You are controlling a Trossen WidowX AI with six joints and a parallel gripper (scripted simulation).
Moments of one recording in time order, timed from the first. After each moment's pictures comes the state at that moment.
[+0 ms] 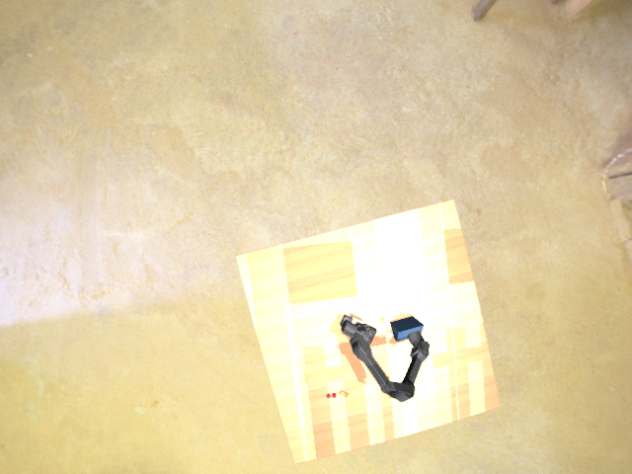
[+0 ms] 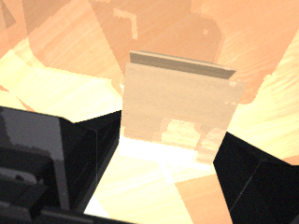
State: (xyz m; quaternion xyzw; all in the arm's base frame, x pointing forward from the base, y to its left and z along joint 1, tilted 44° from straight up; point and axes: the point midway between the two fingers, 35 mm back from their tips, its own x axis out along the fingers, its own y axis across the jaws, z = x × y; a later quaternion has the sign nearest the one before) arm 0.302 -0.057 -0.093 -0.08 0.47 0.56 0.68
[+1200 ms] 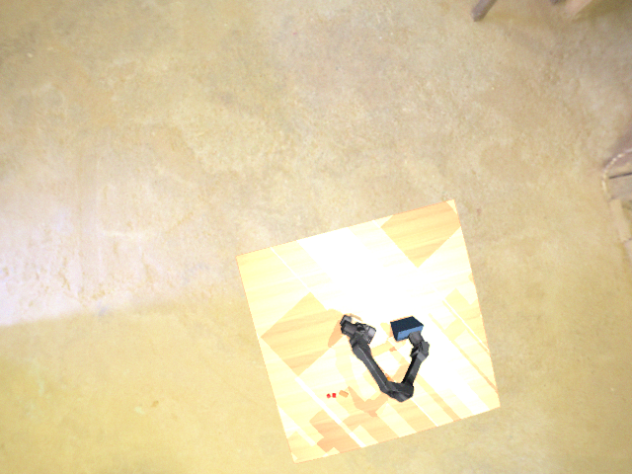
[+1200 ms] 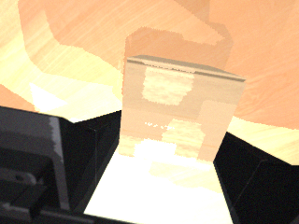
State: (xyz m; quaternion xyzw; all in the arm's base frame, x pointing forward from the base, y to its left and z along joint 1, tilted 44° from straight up) arm 0.302 -0.047 -0.099 -0.08 0.47 0.56 0.68
